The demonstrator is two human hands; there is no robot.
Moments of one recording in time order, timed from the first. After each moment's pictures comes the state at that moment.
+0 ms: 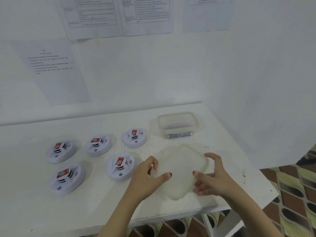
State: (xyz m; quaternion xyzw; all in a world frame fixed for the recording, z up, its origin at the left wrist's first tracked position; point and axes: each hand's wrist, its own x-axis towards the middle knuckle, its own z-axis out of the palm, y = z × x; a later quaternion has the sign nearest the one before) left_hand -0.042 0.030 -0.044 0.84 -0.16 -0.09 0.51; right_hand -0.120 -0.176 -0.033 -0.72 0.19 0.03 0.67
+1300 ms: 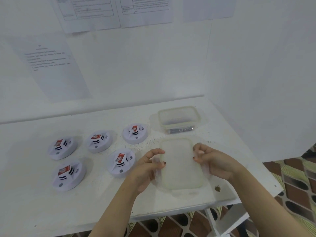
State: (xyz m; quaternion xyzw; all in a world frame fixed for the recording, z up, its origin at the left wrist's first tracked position) left_hand -0.011 0.027 -0.061 0.57 -0.08 -0.34 0.74; right_hand -0.066 -0.213 -0.047 -0.54 0.05 0.18 0.82
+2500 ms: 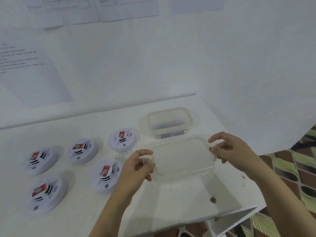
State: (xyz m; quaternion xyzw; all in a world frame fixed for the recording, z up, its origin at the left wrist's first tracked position) left_hand -0.015 0.009 -0.020 0.74 -0.05 -0.18 0.65; right_hand -0.082 -0.254 -0.001 -0.84 0.20 -0.05 0.51
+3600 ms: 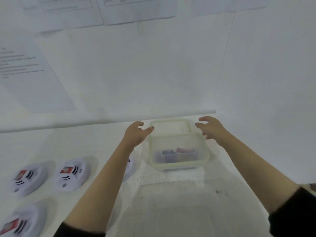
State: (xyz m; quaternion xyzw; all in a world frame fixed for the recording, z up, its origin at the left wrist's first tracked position) left_hand 0.219 -0.059 -0.017 0.87 0.03 -0.11 0.47; right_hand 0.172 -0.311 -0.019 -0.83 0.23 0.01 0.51
